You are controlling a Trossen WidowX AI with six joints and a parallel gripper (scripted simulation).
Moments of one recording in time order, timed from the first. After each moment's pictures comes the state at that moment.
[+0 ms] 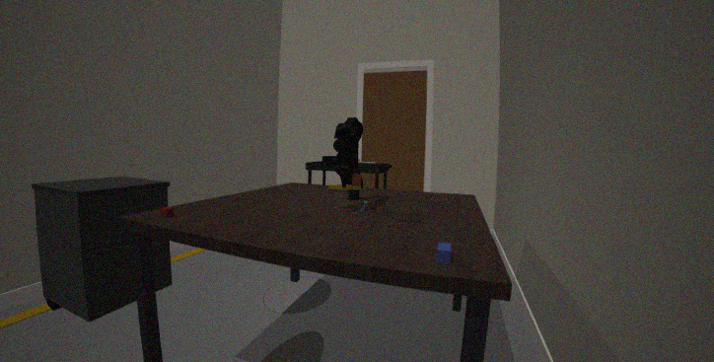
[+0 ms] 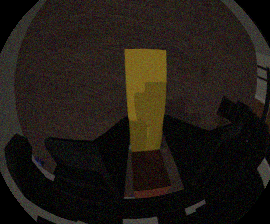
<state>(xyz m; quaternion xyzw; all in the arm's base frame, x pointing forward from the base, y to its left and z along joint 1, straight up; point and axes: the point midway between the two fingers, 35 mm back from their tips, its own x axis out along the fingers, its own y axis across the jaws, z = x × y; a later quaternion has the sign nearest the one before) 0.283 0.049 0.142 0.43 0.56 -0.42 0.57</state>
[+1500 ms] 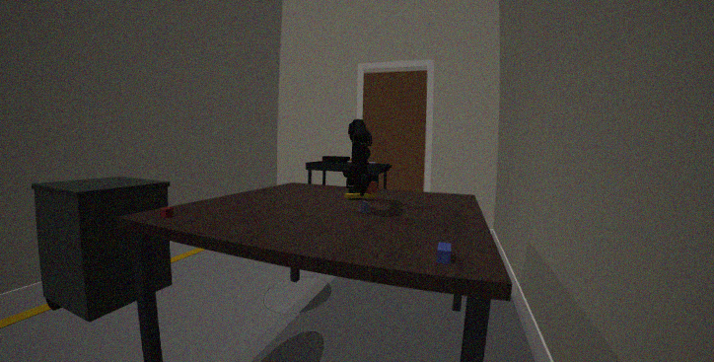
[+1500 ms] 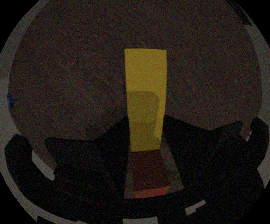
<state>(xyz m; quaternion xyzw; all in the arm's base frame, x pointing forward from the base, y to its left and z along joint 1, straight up) 0.304 0.129 0.115 0.26 0.65 -0.25 0.67</state>
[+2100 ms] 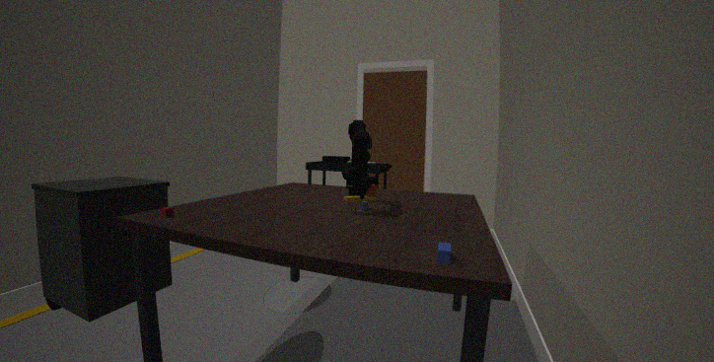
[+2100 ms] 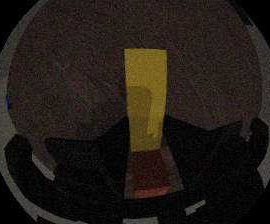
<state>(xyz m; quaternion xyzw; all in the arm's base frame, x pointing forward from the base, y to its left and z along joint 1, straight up) 0.304 0.130 0.103 0.26 0.65 -0.25 0.67</state>
